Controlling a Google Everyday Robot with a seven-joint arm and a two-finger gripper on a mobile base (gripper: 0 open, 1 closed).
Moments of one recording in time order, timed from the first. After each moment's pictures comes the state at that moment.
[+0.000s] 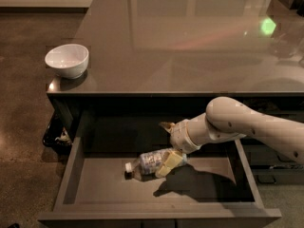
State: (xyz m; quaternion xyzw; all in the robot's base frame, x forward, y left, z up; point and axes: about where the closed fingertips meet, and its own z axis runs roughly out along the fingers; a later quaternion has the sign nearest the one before) arm 0.504 -0.034 0.640 -0.63 0.67 0.23 0.31
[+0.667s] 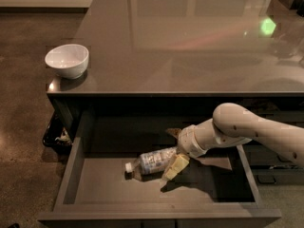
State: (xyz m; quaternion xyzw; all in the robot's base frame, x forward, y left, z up) arm 0.504 -0.055 0.610 -0.61 0.69 0.26 0.29
